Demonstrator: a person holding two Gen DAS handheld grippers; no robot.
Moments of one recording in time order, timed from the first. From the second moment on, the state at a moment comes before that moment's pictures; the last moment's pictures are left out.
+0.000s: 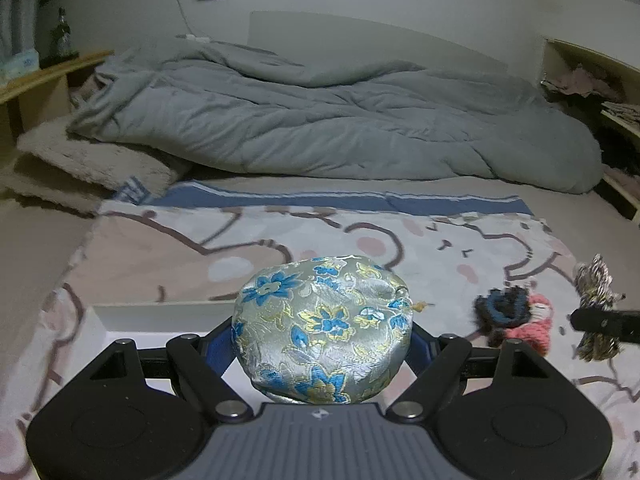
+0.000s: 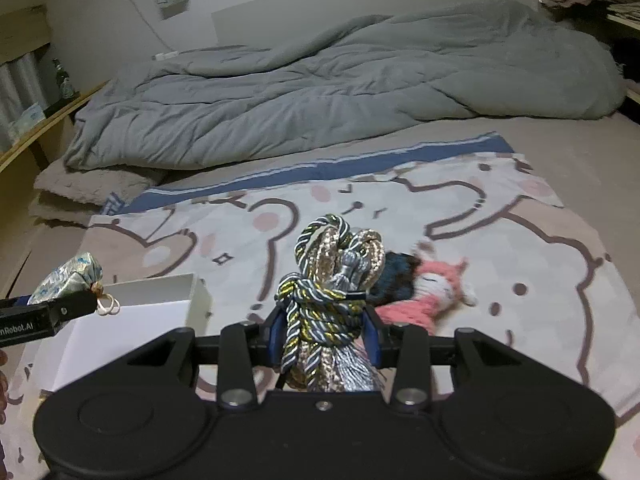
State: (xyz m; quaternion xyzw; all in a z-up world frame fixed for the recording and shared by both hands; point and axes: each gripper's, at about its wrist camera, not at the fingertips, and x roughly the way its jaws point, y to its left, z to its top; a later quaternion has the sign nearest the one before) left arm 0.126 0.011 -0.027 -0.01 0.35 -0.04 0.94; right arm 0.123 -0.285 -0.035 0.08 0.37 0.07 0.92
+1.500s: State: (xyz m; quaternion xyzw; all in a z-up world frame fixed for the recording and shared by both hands) left arm 0.126 0.184 -0.102 0.04 0.42 0.03 0.91; right arm 0.158 0.000 -0.106 0.05 0.45 0.28 0.84
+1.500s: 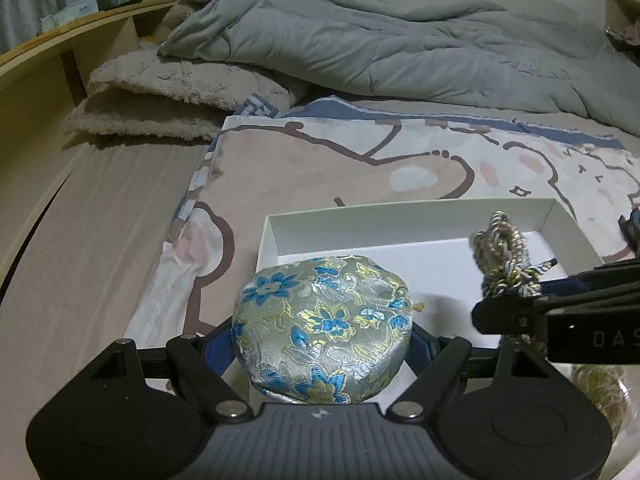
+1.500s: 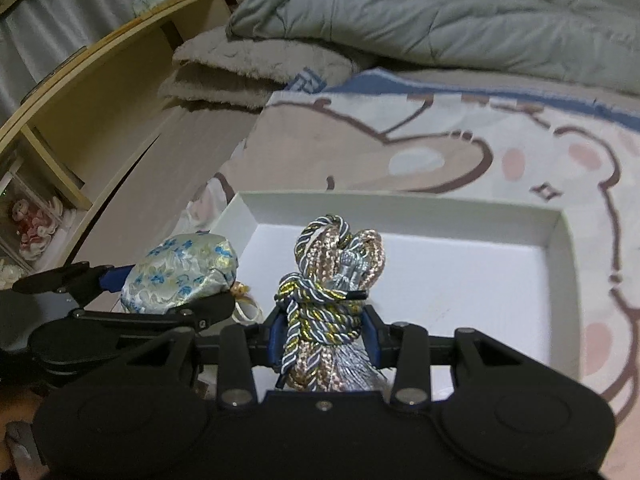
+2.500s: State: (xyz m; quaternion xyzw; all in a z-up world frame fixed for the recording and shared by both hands) left arm 0.127 0.191 -0.114 0.02 0.48 0.02 0.88; right arm 0.153 0.001 -0.135 0.06 0.50 0.28 0.82
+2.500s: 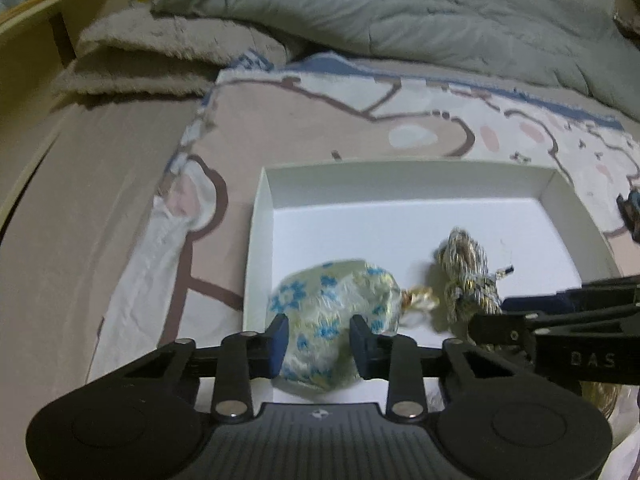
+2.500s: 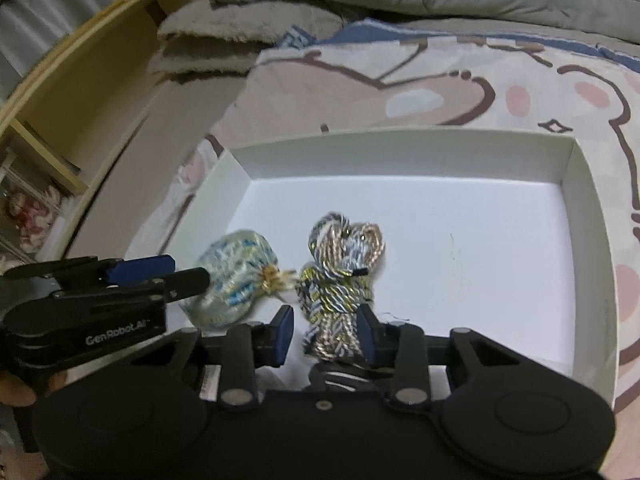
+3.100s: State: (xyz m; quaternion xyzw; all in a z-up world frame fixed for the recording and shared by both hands) left arm 0.125 0.192 -0.107 0.01 0.48 0.03 0.87; right arm 0.146 0.004 -0.123 0.06 0.49 0.31 0.81
